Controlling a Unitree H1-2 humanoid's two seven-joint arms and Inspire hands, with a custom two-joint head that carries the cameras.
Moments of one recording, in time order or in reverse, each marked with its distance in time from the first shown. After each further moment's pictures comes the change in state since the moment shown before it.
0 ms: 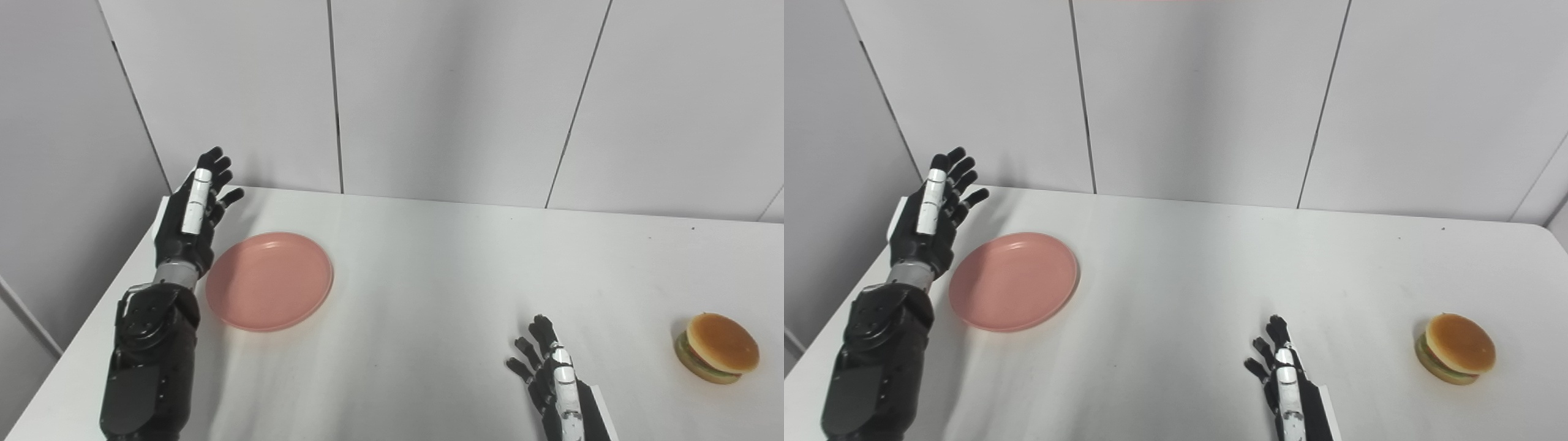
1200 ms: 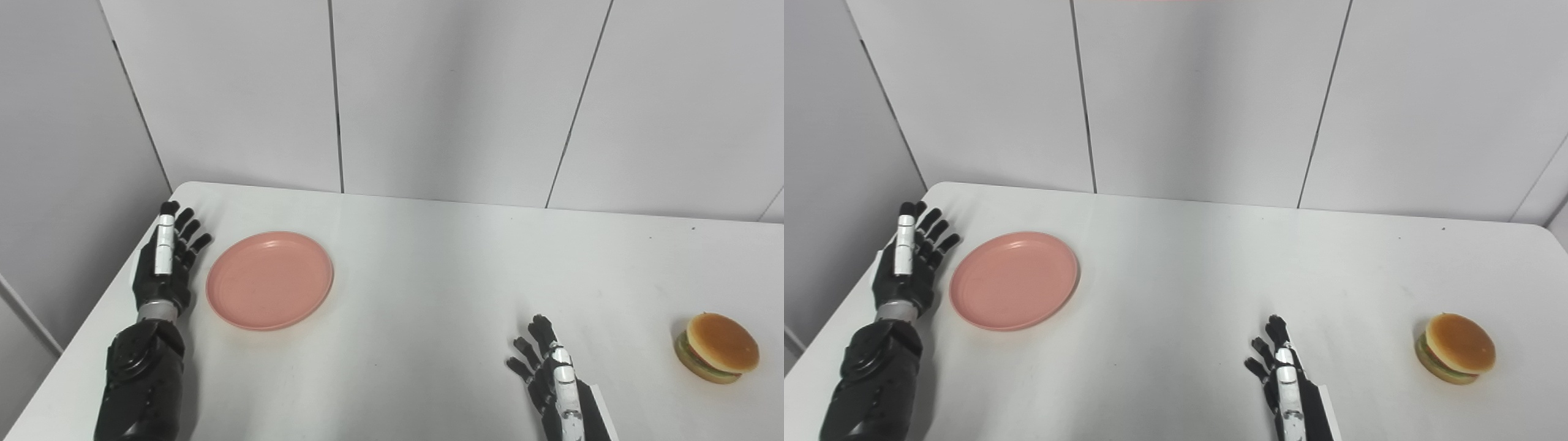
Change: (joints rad) left arm -0.006 0.003 0.051 0.337 -0.110 -0.197 -0.005; right arm 0.000 -0.001 -0.004 -0.002 0.000 0.008 0.012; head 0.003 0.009
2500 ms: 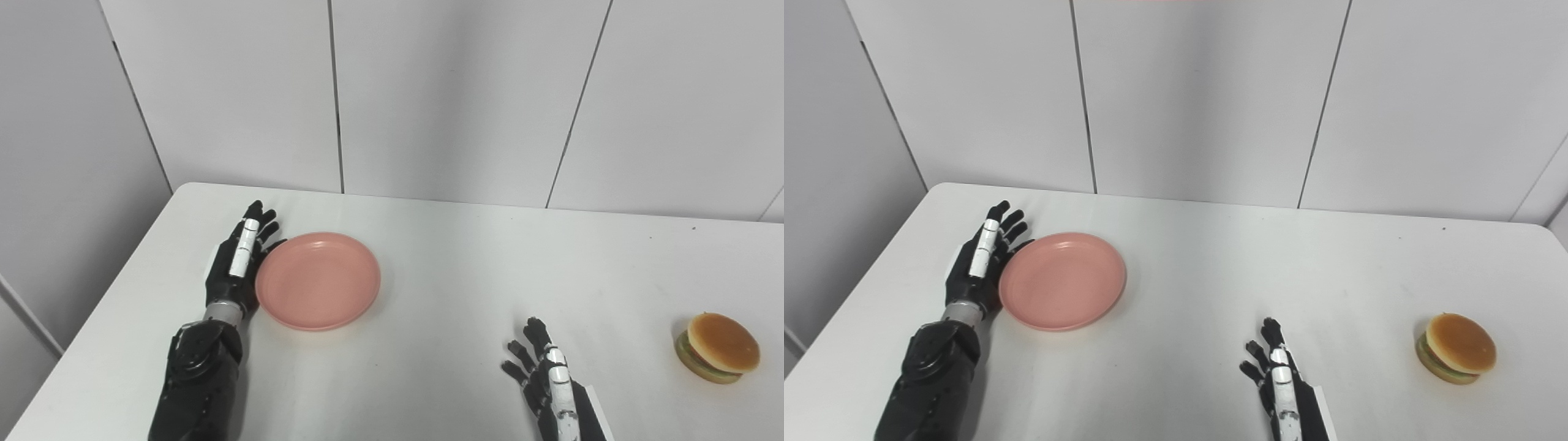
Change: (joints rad) left arm 0.018 -0.118 -0.159 -0.088 0.066 0.032 -0.039; right arm 0.001 0.001 0.011 -0.008 -0.001 0.027 -0.001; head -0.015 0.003
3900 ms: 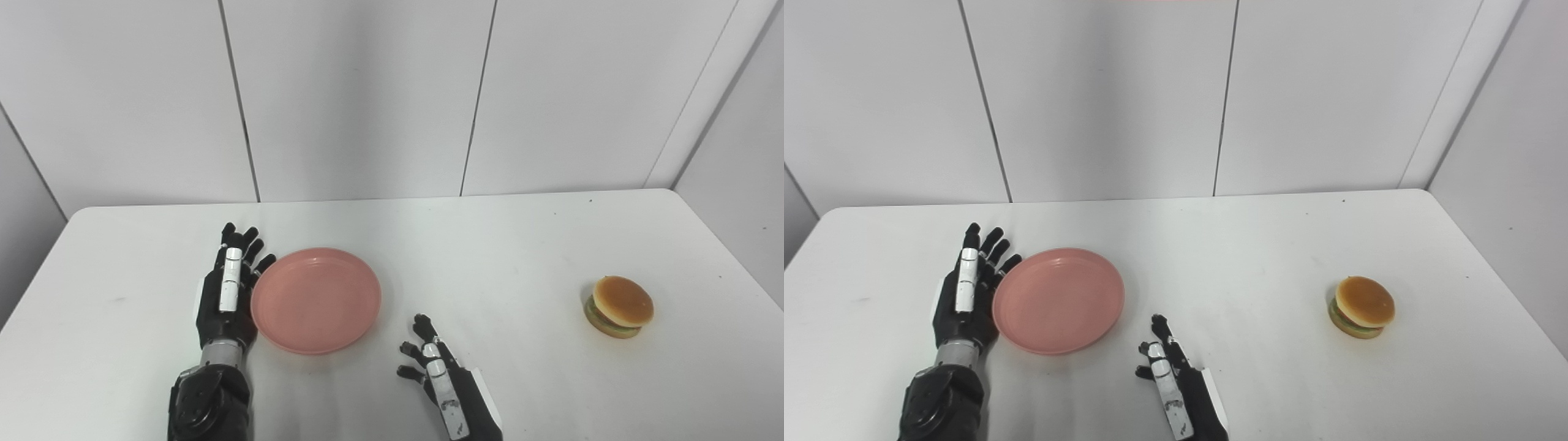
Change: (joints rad) left arm 0.052 -0.211 -0.050 -0.063 0.025 -0.055 0.043; right arm 0.009 0.026 0.168 0.035 -0.150 0.003 -0.114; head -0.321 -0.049
